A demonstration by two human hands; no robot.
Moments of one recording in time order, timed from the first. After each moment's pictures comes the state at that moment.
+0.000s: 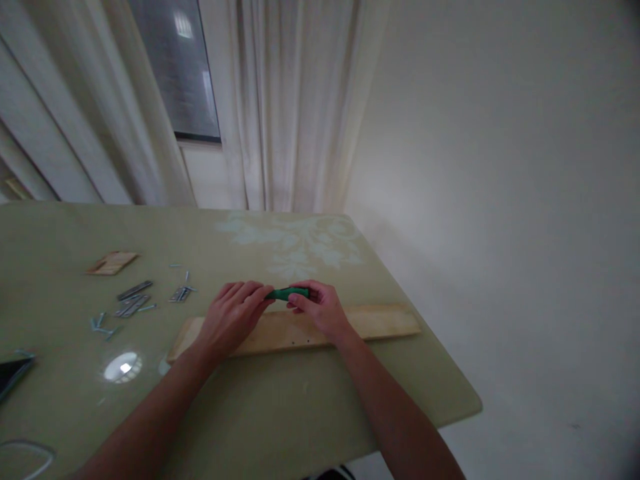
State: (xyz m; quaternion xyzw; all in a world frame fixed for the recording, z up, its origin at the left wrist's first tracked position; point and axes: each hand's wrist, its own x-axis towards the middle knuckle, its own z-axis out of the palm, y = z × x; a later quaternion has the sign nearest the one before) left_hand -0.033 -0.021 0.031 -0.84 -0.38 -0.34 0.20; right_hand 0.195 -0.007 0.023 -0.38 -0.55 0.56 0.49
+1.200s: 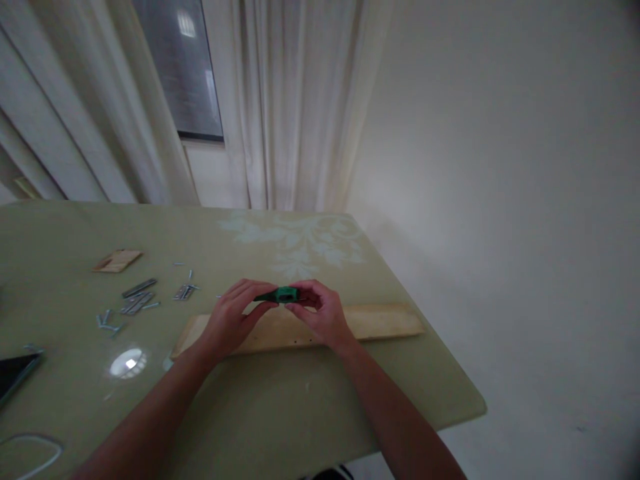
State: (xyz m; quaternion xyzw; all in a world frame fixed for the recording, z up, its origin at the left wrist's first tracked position) left_hand -0.034 -0.023 0.034 -0.82 -0.33 -0.47 -0.01; right_hand 0.192 -0.021 0.025 -0.34 -0.63 0.45 0.53
